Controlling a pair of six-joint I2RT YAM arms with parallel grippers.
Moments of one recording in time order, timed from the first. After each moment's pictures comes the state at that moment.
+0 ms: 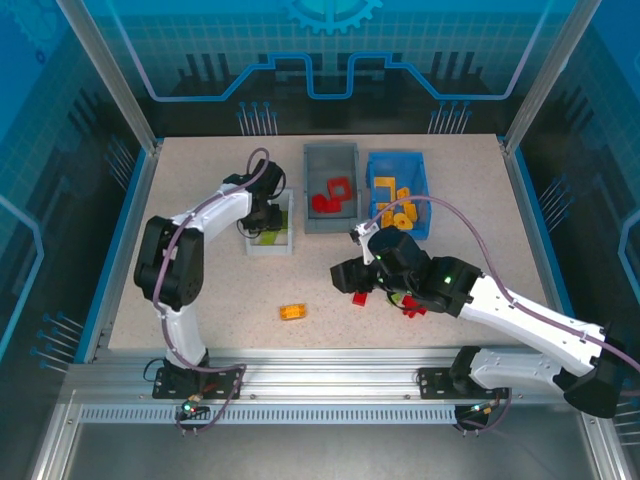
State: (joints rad) left arm -0.30 1.92 1.42 -0.81 -0.09 -0.49; right arm 0.96 1.08 1.00 -0.60 0.05 0.54
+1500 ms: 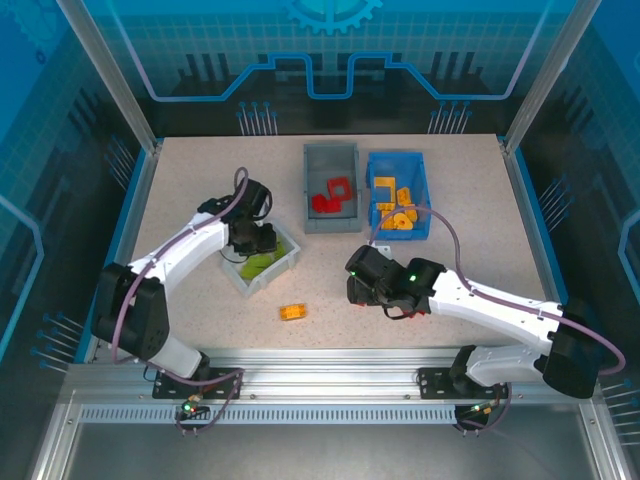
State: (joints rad) left arm -0.34 1.54 1.13 -0.81 0.08 -0.51; right arm 0.98 1.24 0.93 -0.81 0.24 0.89
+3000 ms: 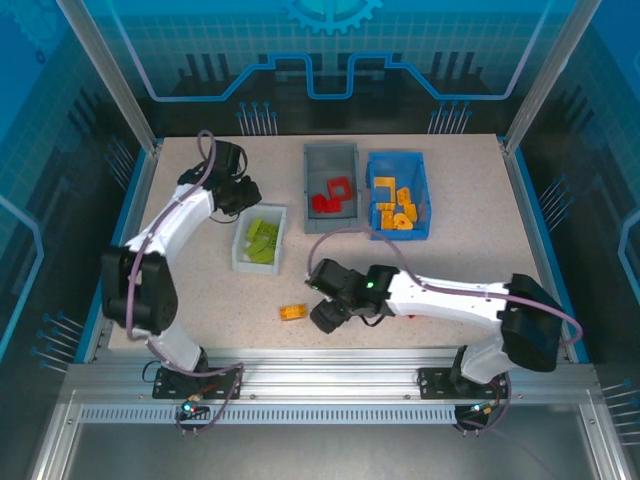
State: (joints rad) left arm -0.15 1.63 1.36 -0.69 0.09 -0.67; right arm 1.12 1.52 1.04 -0.69 0.10 0.27
